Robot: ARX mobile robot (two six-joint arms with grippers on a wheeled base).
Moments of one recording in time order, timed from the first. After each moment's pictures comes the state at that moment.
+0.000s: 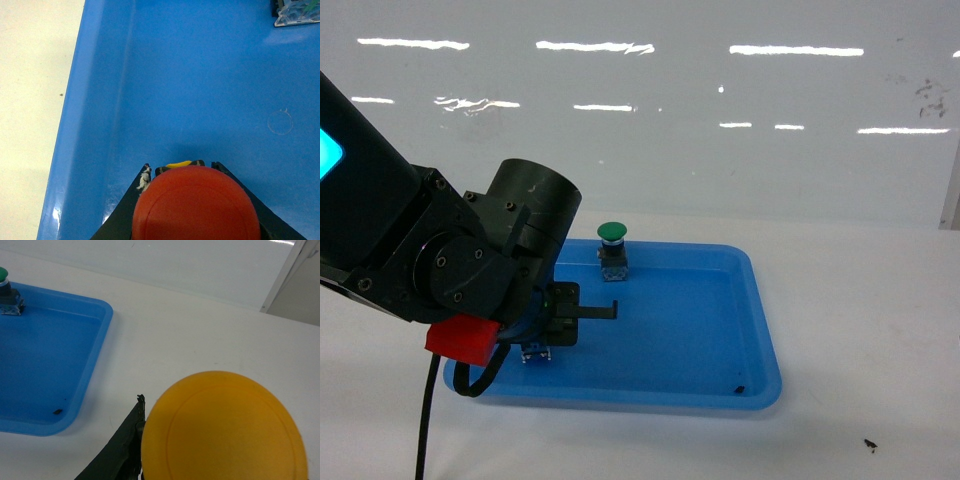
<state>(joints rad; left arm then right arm) -0.34 2.24 1.14 0.18 -0.37 -0.29 0.23 1.34 0.40 0.54 0.23 -0.06</state>
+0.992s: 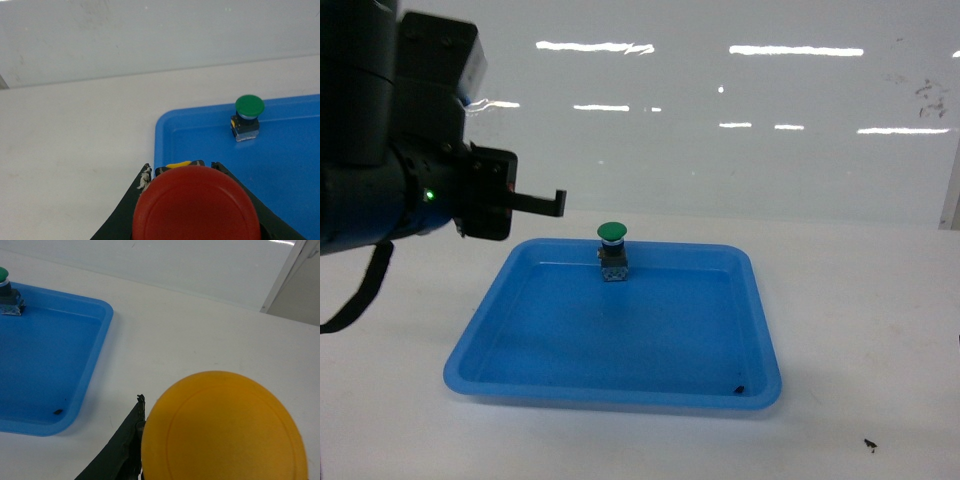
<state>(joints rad) -0.32 1.70 0.78 0.49 -0.38 0.02 0.23 1.34 0.40 0.54 0.23 -0.06</state>
